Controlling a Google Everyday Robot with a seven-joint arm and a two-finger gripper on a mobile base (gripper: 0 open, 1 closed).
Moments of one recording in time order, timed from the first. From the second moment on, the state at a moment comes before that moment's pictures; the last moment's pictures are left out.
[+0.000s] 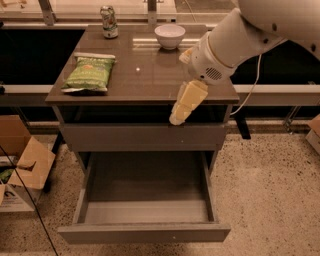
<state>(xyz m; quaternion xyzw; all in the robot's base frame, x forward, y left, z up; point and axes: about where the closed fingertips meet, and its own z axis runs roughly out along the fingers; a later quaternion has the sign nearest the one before) 0.564 -0.057 0.923 -0.63 0.71 0.08 0.31</state>
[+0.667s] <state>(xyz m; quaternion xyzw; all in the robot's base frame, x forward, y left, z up) 0.618 -0.012 0.906 -0.62 0.69 0.12 0.35</state>
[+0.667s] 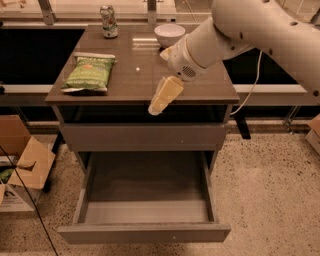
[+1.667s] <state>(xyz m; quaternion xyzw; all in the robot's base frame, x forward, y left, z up) 0.682 0.081 0.887 -0.63 0.66 0.18 0.36</state>
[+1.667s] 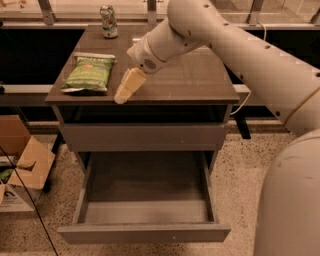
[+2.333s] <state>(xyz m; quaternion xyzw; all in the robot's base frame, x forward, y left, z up) 0.700 0.138 0.880 -0.63 0.65 0.22 0.36</state>
